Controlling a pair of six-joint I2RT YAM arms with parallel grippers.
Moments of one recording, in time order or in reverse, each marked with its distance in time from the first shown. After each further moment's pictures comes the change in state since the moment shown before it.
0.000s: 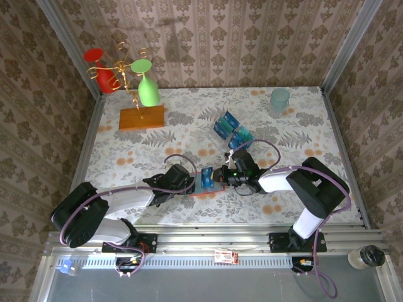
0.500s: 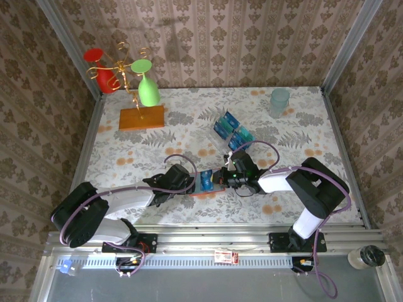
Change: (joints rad) left arm 0.000 0.000 0.000 0.001 0.000 0.000; right arm 0.011 -0.003 0.000 -0.037 -0.015 -0.001
